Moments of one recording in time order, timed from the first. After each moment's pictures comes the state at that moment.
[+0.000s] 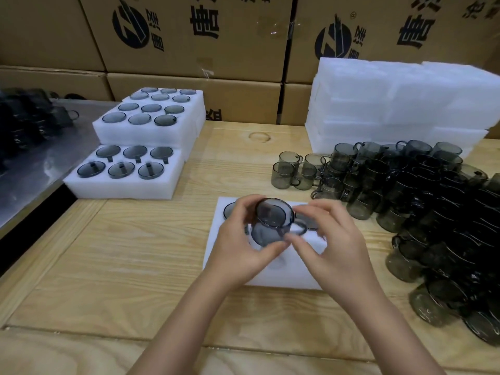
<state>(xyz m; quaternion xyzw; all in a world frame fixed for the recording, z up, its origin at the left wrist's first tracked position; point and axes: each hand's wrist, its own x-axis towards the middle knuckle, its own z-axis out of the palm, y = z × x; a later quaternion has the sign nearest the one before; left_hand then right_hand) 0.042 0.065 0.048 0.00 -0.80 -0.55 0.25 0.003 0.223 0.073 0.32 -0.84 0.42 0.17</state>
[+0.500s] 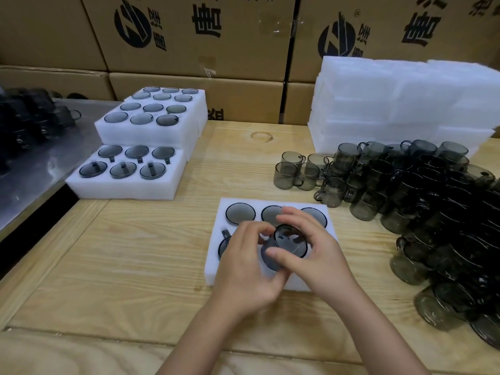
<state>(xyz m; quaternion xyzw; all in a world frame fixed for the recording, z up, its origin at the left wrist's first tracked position) 0.055 0.081 0.026 0.01 -0.87 -0.39 0.29 -0.002 0.206 0.052 0.29 -0.78 0.55 -0.02</state>
